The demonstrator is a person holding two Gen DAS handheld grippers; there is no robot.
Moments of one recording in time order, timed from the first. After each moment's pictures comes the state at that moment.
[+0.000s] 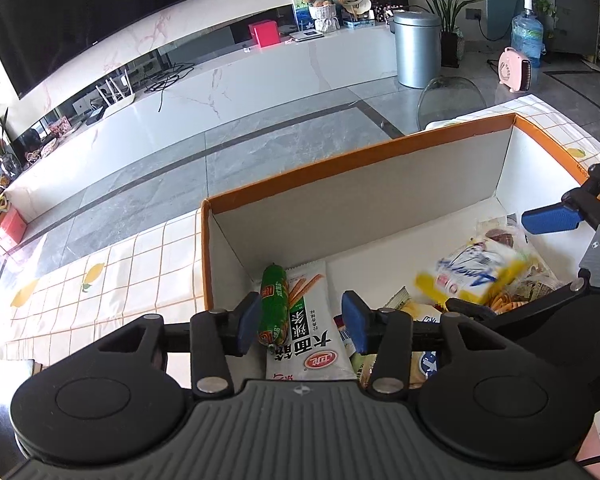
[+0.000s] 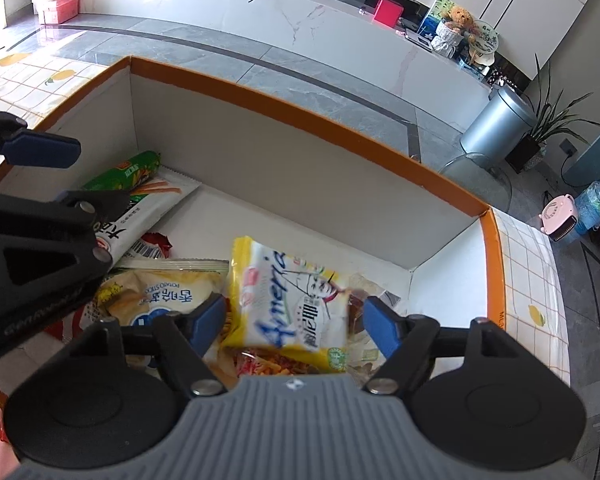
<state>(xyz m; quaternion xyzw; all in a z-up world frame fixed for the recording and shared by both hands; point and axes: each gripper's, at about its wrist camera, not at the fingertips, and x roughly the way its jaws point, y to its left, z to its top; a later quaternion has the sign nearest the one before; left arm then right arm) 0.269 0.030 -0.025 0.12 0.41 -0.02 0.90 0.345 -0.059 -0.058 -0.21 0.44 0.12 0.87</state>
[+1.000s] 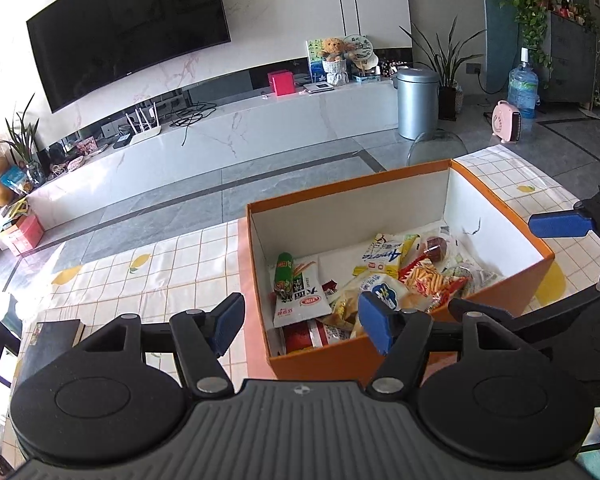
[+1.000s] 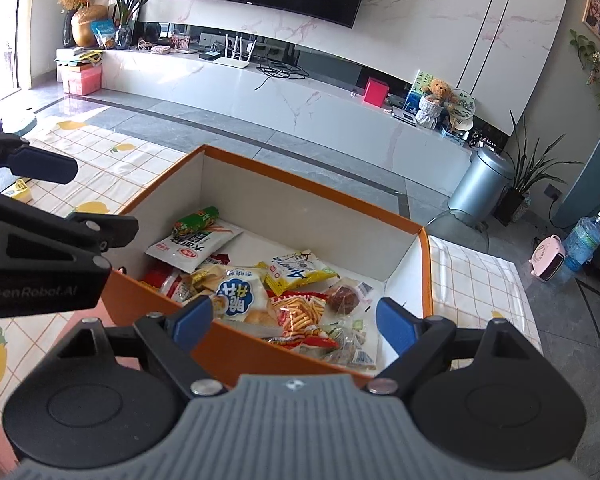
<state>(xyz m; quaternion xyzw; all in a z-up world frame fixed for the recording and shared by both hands) 0.143 0.026 0.034 0.09 0.35 -0.01 0.93 0.196 -0.093 0.015 -0.16 0.33 0.15 0.92</state>
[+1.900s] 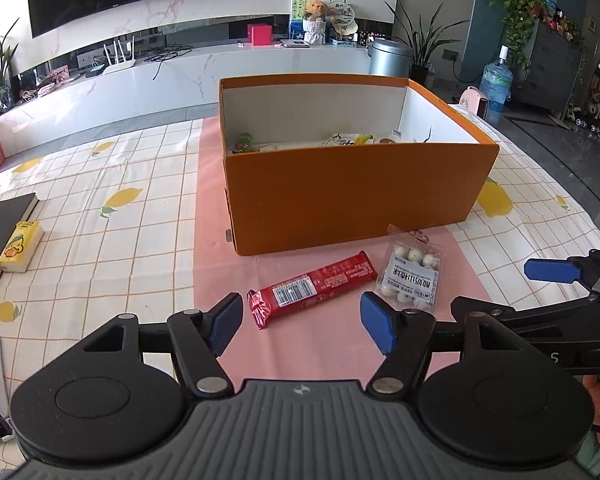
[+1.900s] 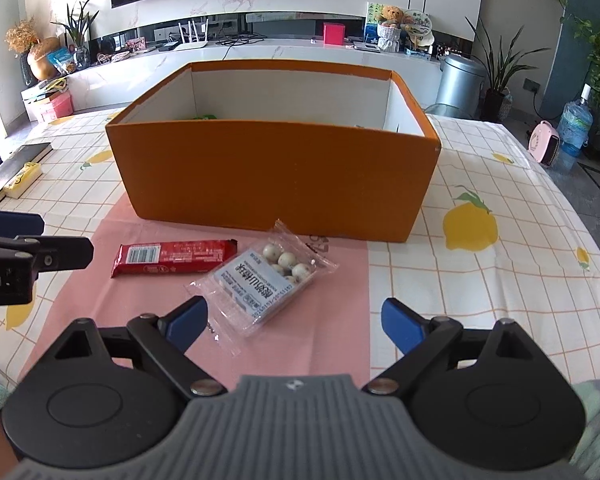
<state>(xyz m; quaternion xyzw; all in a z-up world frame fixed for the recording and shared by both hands) 0.057 0.040 -0.040 0.00 0.40 -0.06 0.92 0.102 -0.135 -0.076 -0.03 0.40 0.11 0.91</state>
